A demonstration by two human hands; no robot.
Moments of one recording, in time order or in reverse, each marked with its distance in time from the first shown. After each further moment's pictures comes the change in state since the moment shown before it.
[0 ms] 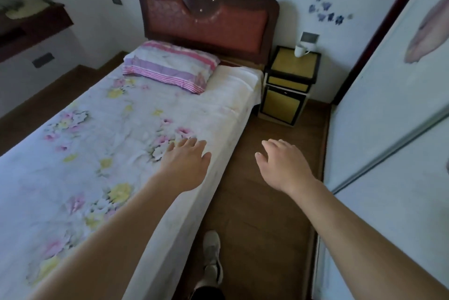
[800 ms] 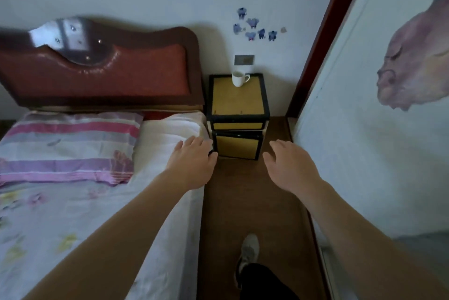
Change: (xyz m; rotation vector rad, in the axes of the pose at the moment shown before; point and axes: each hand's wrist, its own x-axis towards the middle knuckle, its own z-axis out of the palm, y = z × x) left_hand 0.577 0.138 -0.066 0.010 -0.071 0.429; right_hand 0.430 0.249 -0.084 0.117 0.077 0.409
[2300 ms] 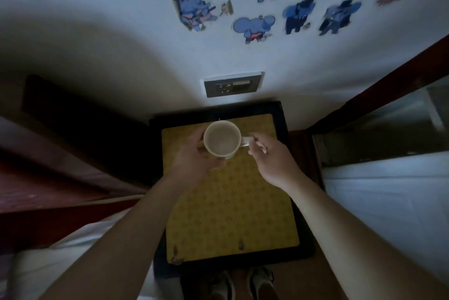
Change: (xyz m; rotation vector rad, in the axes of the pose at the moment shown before) left_hand 0.769 -0.110 0.183 -0.953 -0.234 -0.221; right_hand 0.741 0.151 0.171 0.784 -0.254 0.287
